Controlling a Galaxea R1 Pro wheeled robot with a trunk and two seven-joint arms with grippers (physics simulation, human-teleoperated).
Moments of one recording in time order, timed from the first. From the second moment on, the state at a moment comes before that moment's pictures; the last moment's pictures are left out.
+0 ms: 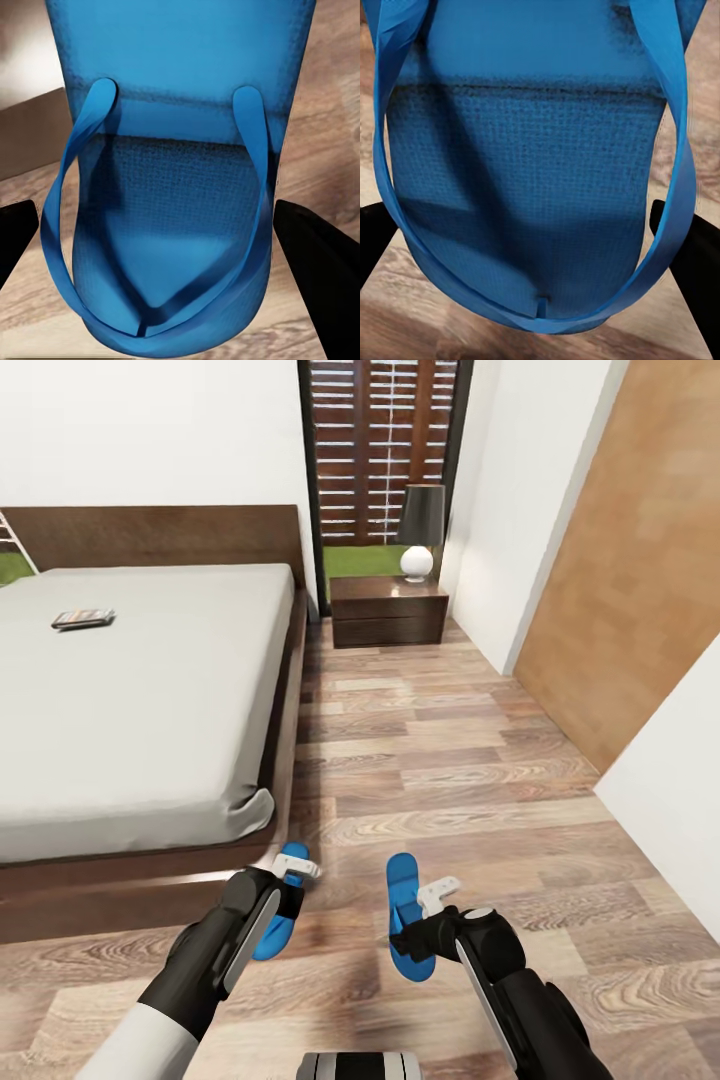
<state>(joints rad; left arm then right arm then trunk) -0.55 -0.04 -0.32 -1.18 0.14 1.04 0.20 -0.35 0.04 0.25 -1.40 0.16 0.96 0.28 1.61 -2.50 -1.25</state>
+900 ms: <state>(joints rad) -0.55 -0.04 -0.32 -1.18 0.14 1.04 0.20 -0.35 0.04 0.25 -1.40 0.16 0.96 0.28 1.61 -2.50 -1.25</state>
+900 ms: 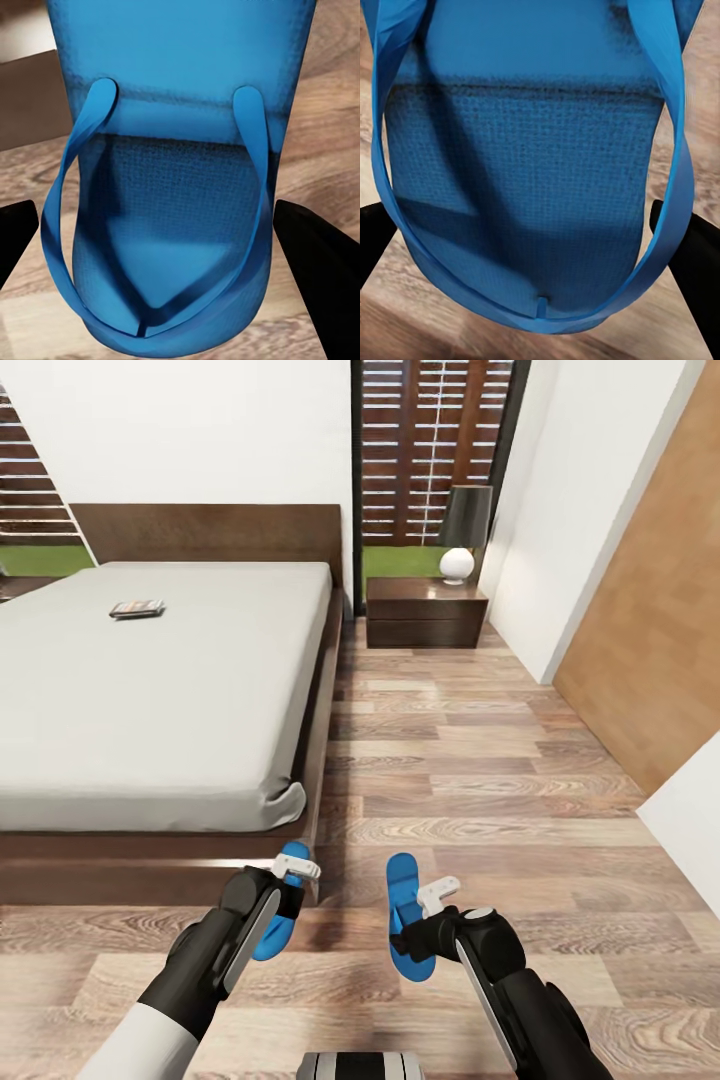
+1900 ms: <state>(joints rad) -0.55 -0.04 -0.32 -1.18 0.14 1.04 0.20 -0.35 0.04 0.25 -1.40 0.16 0.96 0.28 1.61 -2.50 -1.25</state>
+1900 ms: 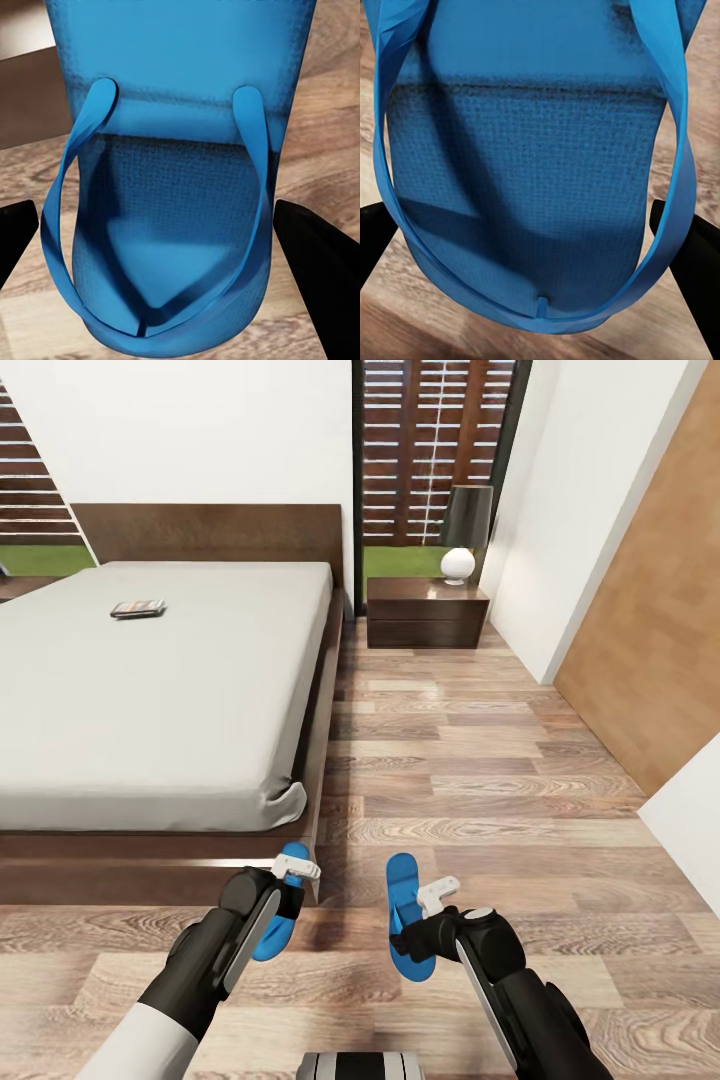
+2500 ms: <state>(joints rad) -0.55 -0.04 -0.32 -1.18 0.14 1.04 0.20 -0.35 0.04 0.25 -1.40 0.16 0.96 0.28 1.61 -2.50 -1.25</state>
